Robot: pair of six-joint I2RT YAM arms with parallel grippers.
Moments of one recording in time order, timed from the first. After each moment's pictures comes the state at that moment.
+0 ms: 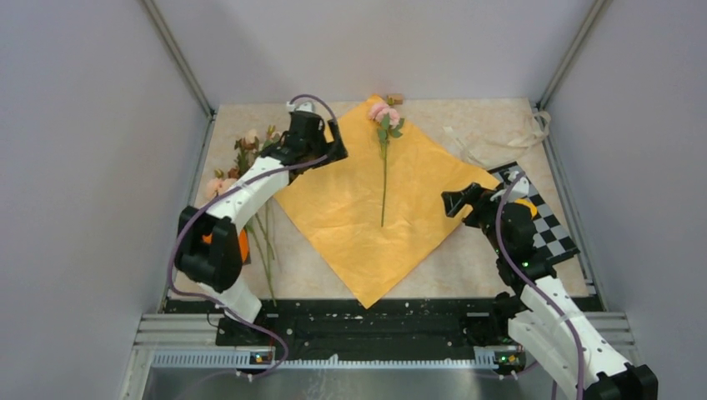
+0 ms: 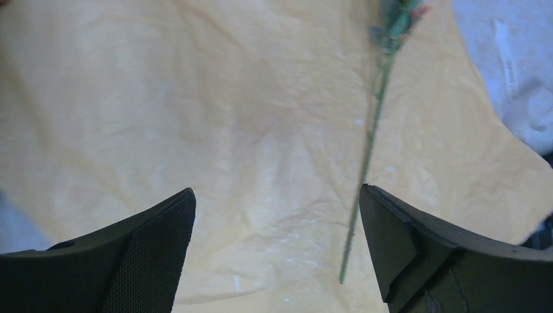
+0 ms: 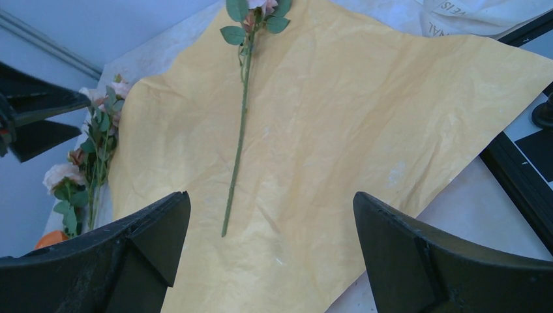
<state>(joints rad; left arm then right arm) -0.42 1.71 1.39 -0.34 -0.07 -0.60 0.30 0.65 0.39 0.06 0.06 0.58</state>
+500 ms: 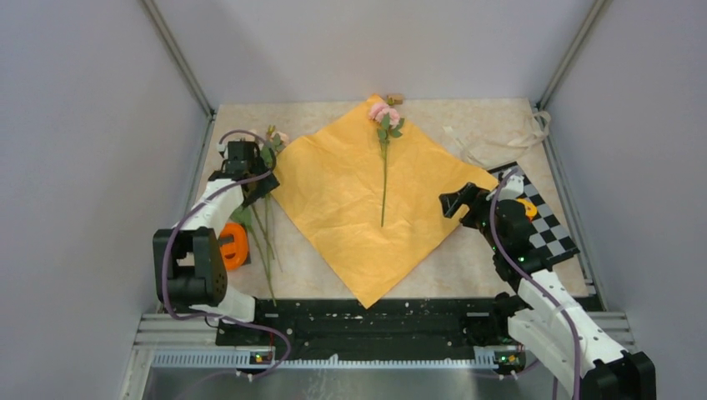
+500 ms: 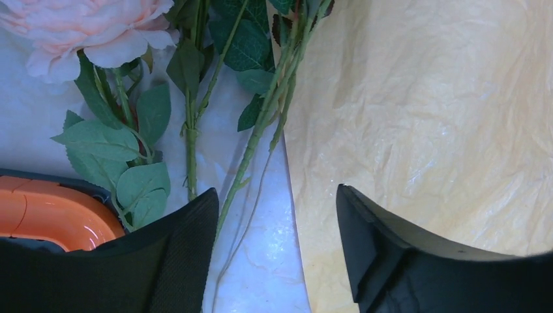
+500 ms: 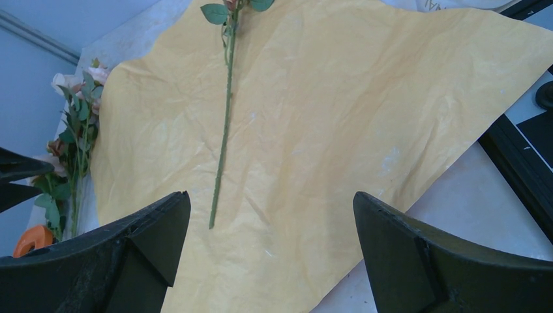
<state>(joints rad) 0.00 1.50 1.02 -0.42 -0.13 -0.56 0.30 0.71 0.39 0.06 0.06 0.58</state>
